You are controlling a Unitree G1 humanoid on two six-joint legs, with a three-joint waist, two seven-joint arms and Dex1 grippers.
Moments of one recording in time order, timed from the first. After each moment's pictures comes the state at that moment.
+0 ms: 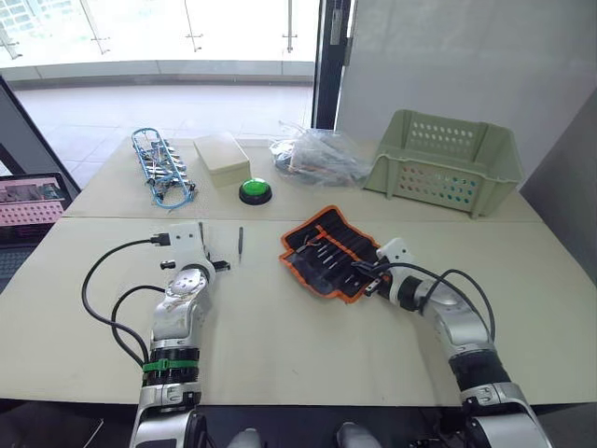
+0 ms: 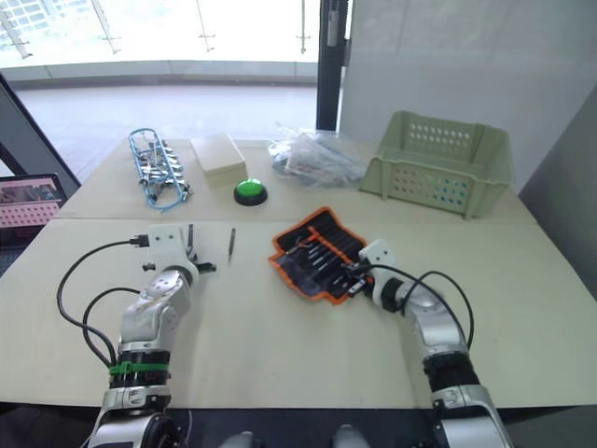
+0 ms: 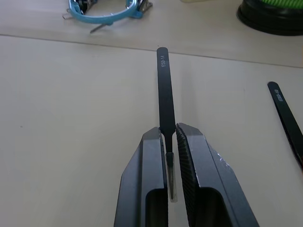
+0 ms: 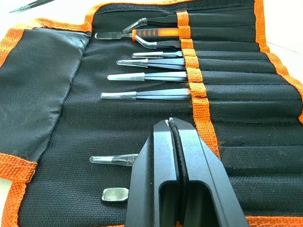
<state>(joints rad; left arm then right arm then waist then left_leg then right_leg) -0.51 0.19 0.24 0.13 -0.12 0.54 0.15 -0.49 -0.38 0.03 0.38 0.14 0.20 0.72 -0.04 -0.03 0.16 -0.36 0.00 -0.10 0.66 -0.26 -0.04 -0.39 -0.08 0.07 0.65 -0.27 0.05</state>
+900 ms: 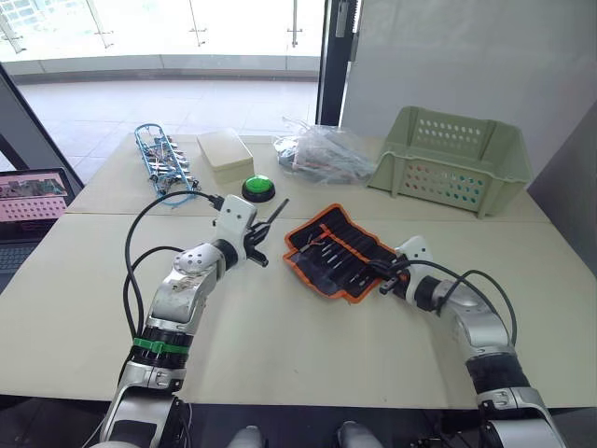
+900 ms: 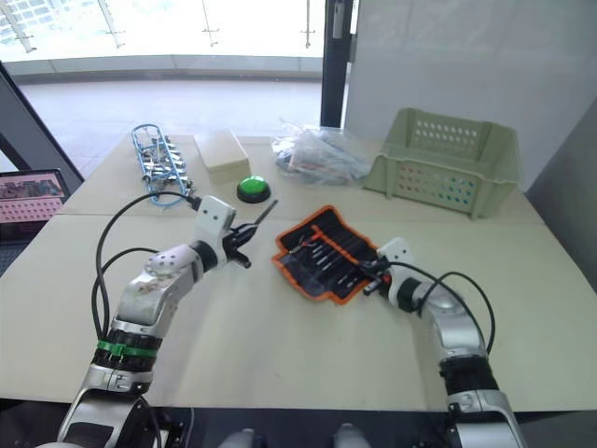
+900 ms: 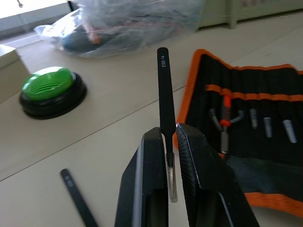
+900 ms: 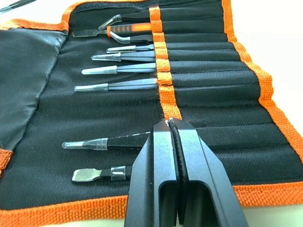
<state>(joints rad) -0.62 0.34 -0.09 0.03 -0.21 0.57 -0.53 -0.47 -0.43 -0.02 0.36 0.20 0.20 0.72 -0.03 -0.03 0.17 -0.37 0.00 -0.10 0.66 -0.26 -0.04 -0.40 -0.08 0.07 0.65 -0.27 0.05</state>
